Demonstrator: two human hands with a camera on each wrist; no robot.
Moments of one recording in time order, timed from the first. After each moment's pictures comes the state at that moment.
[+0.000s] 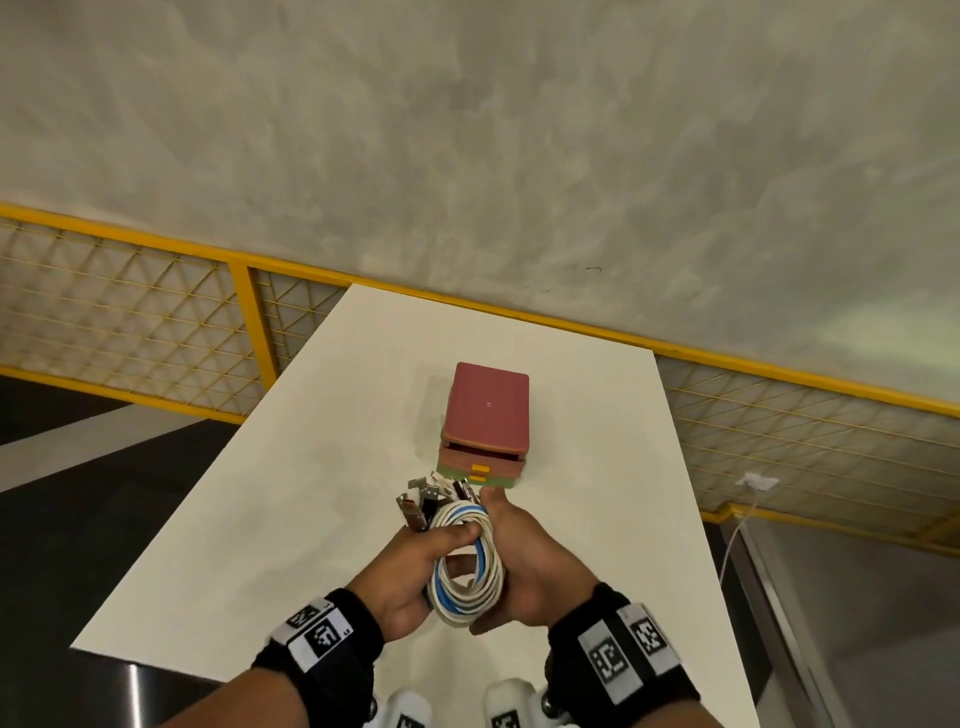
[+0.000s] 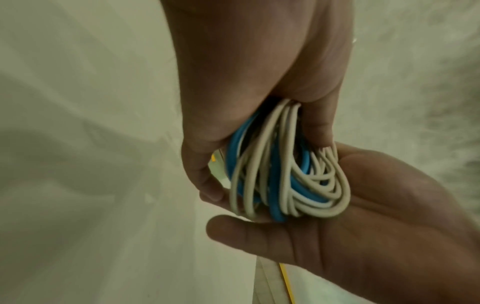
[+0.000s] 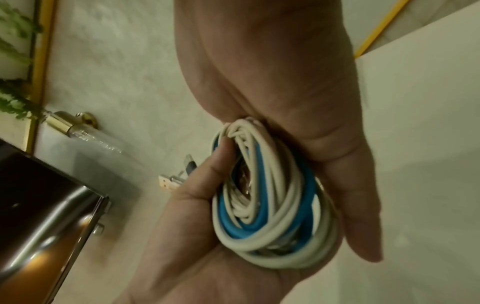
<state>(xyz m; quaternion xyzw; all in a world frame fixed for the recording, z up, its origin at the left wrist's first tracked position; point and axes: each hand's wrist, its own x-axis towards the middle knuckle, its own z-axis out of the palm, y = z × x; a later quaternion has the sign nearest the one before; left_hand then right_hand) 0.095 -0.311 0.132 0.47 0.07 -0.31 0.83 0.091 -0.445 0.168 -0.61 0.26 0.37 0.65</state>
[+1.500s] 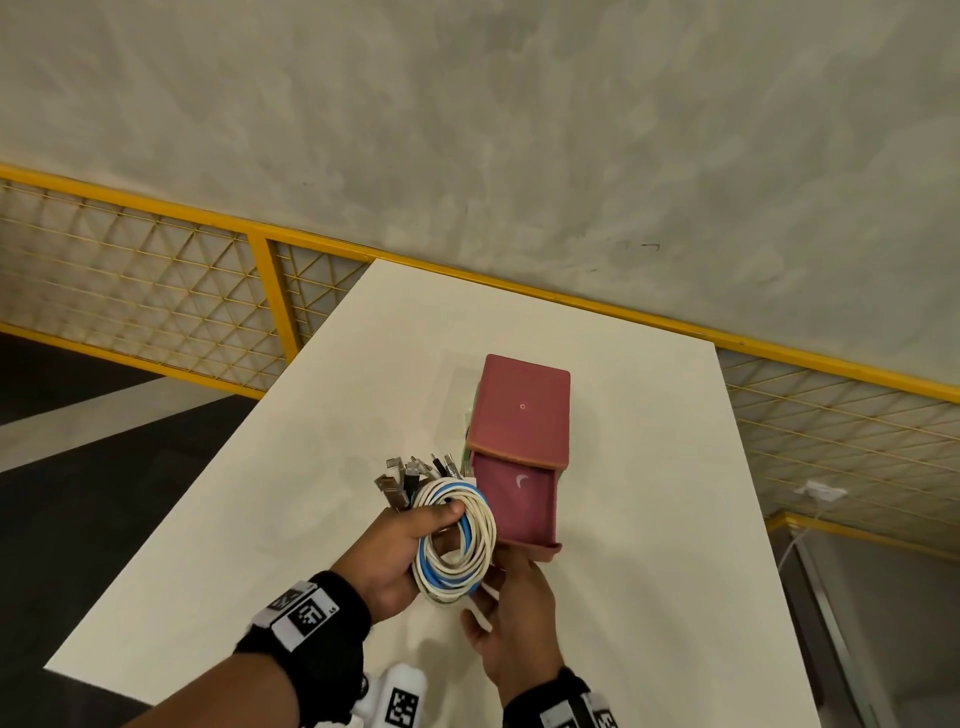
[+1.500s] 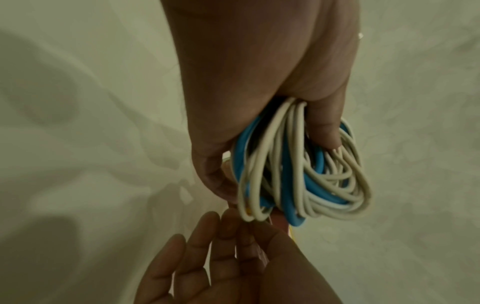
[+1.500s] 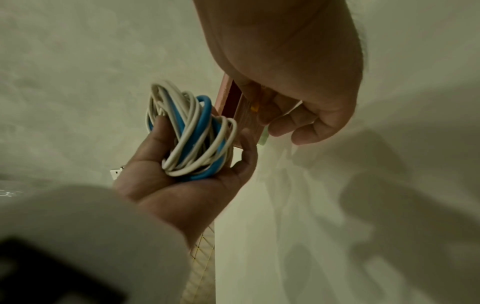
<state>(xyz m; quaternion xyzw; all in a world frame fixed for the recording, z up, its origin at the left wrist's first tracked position) 0.167 -0.294 0.087 0.43 0.16 -0.29 0.84 0.119 -0.420 0.068 -0.46 0.43 0.12 0.77</state>
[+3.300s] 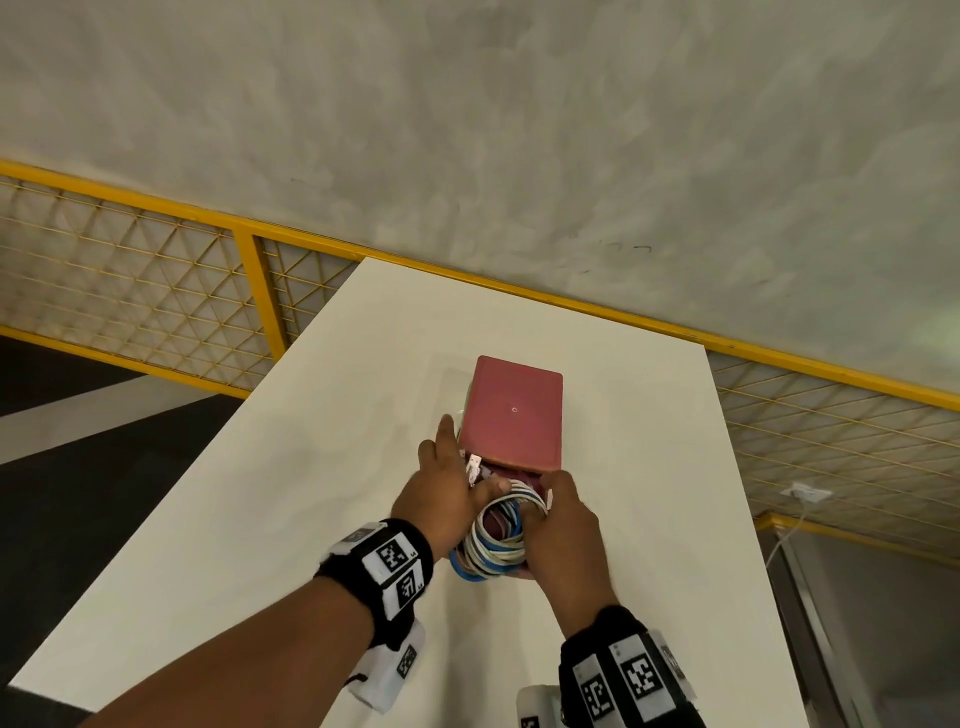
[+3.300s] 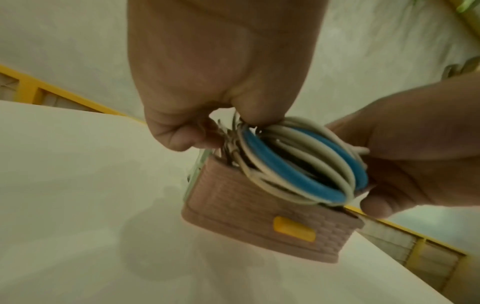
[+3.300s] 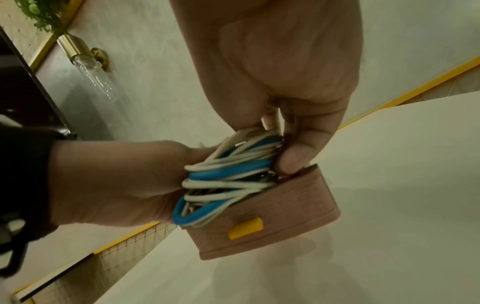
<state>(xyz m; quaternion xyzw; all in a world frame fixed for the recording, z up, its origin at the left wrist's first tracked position) 0.215 -0.342 0.092 0.89 -0.01 -0.12 0.44 0.163 -0.475 0.104 -0.90 0.19 0.00 0.38</state>
